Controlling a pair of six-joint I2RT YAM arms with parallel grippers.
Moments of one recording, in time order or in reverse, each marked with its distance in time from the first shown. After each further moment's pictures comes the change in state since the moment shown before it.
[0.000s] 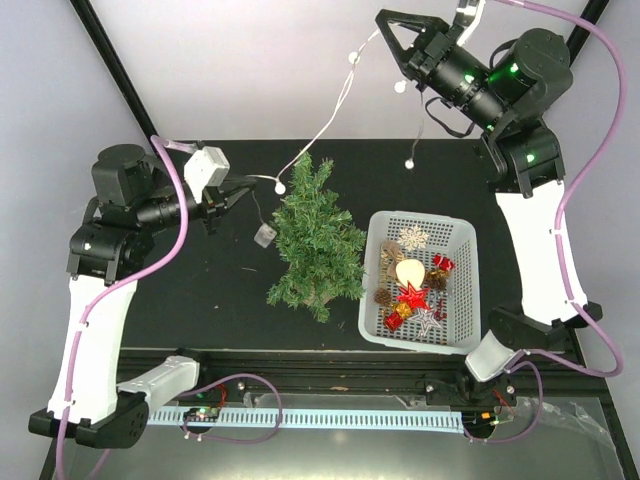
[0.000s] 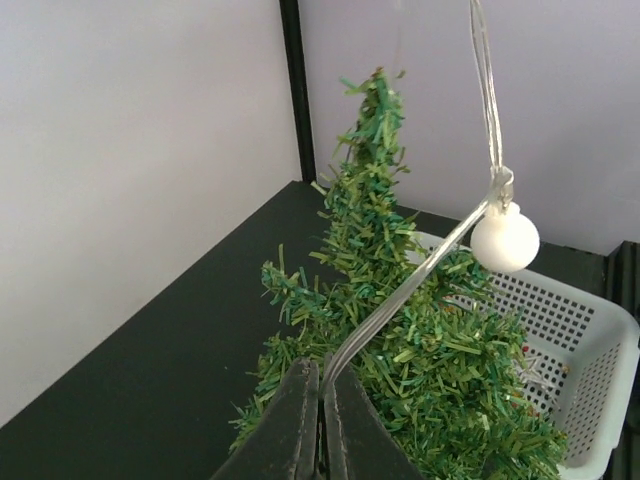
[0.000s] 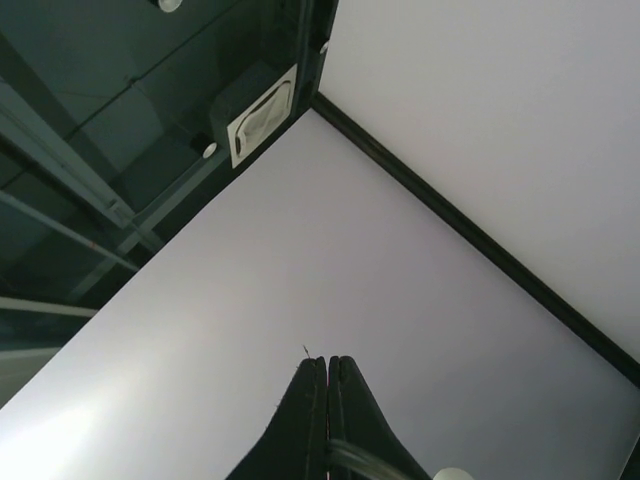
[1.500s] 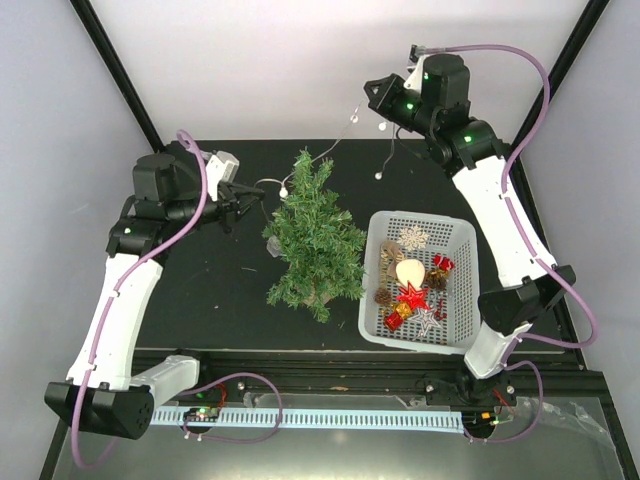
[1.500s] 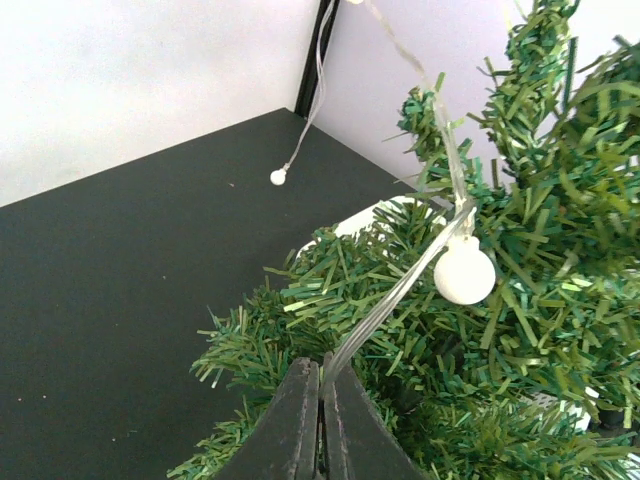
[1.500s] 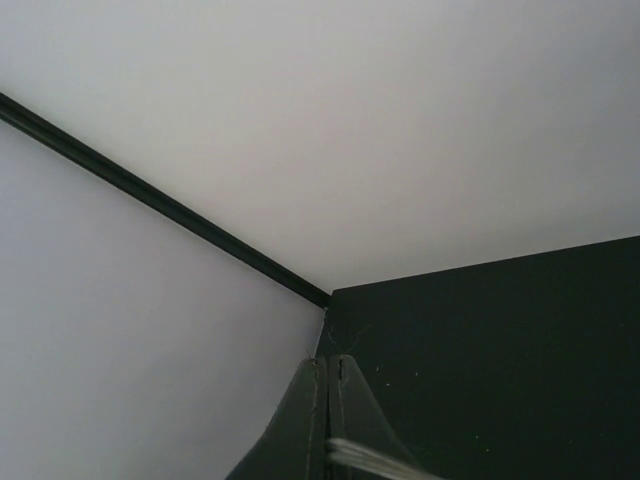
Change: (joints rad) left arm 0.068 0.037 -0.301 0.188 0.055 -0.238; right arm -0.033 0.107 -0.267 -0.200 0.264 -0.307
